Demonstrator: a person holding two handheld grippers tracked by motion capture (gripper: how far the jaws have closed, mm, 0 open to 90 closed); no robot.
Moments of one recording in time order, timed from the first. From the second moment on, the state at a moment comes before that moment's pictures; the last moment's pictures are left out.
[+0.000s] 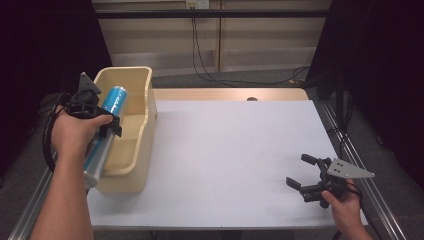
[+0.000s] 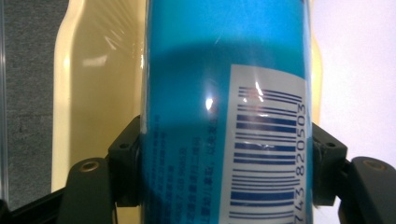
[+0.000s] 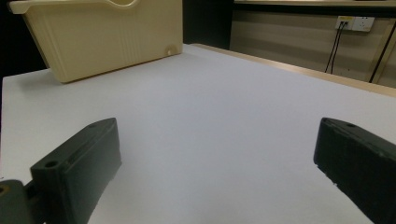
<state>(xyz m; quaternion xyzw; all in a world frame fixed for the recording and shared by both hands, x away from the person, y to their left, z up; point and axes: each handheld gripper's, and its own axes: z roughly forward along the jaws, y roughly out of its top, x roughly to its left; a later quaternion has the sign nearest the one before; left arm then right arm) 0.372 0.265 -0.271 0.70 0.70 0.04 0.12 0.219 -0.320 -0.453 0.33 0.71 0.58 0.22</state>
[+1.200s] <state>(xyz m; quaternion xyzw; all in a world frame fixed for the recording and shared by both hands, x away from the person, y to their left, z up) 0.374 0.252 -0.282 0.70 0.70 0.02 0.13 0.219 -0.321 -0.453 0.33 0.71 0.58 0.22</state>
